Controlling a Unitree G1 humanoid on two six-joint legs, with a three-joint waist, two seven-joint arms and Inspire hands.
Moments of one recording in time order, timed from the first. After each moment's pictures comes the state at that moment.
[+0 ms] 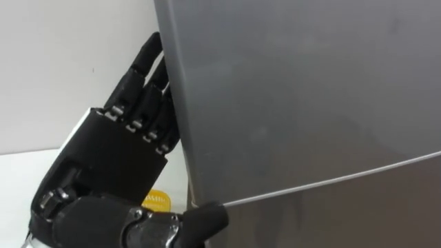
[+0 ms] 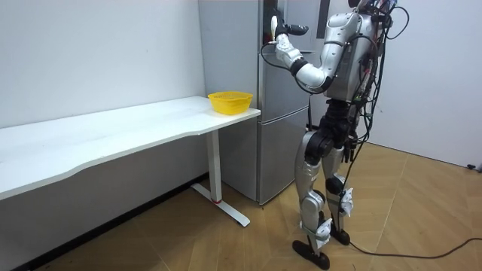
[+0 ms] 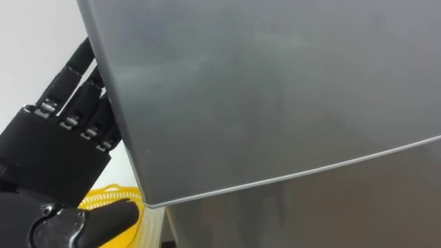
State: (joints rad) left arm -0.01 0.32 0.12 -0.58 -0.91 0.07 -0.48; right arm 0.14 -0.23 0.06 1.27 -0.39 0.12 0.03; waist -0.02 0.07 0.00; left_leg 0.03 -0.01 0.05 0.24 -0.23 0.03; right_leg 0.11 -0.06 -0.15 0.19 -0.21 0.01
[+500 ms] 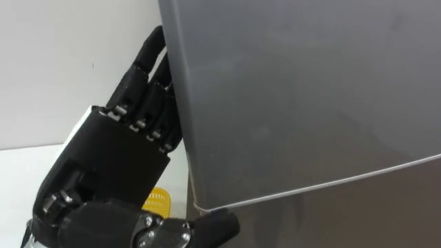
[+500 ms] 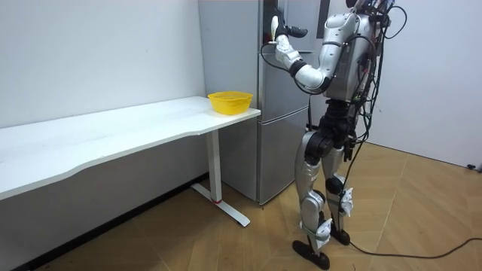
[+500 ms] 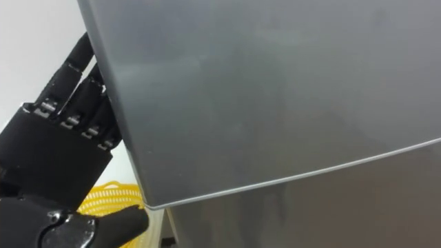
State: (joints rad) left arm -0.01 0.32 0.07 -0.58 -0.79 -0.01 -0.48; right arm 0.10 -0.25 0.10 1.28 -0.39 0.11 0.05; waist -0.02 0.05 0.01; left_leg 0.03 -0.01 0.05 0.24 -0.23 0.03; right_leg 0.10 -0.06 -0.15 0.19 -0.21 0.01
